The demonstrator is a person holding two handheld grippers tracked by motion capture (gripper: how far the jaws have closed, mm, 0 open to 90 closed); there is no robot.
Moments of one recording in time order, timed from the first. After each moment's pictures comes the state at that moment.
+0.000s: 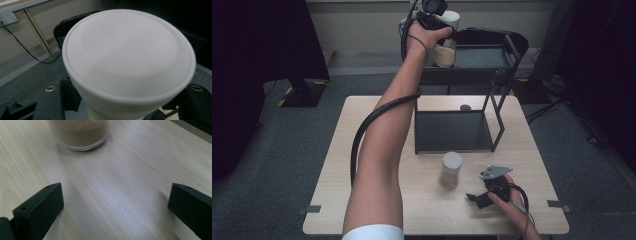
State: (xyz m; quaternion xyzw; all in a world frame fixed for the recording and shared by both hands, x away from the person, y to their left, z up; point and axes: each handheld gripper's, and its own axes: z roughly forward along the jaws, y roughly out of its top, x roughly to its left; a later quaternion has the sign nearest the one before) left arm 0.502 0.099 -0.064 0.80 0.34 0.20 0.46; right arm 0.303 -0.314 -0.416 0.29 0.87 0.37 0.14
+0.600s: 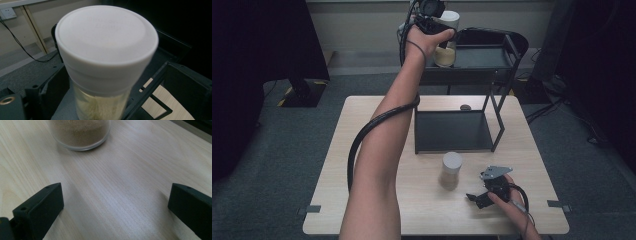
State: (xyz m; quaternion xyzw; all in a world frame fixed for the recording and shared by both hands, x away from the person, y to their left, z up) left arm 0.479 0.106 -0.072 0.77 0.36 0.19 0.48; right arm 0.303 -0.314 -0.417 0.29 0.87 0.37 0.14
